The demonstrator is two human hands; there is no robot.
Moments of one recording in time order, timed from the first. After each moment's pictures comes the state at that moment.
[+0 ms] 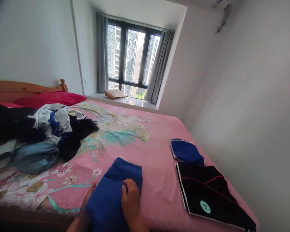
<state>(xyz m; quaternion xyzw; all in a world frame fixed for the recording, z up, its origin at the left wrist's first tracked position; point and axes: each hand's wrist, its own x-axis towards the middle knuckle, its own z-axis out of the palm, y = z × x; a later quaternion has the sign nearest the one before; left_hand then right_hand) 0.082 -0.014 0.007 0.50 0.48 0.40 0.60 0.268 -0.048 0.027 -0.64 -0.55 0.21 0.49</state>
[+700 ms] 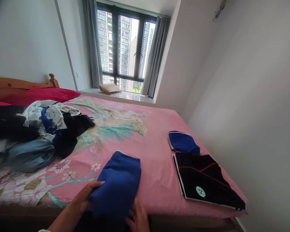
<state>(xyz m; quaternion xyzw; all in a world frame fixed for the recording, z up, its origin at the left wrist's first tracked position) 0.091 -0.002 0.062 0.15 0.46 0.23 0.84 0.283 -0.129 -0.022 -0.51 -0.07 0.64 0.58</state>
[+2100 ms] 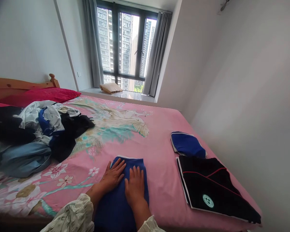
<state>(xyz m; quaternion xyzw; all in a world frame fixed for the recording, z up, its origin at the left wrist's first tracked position) 0.161 0.076 0.011 0.88 0.39 0.18 0.19 0.292 -0.013 0.025 -0.72 -0.63 0.09 0.28</state>
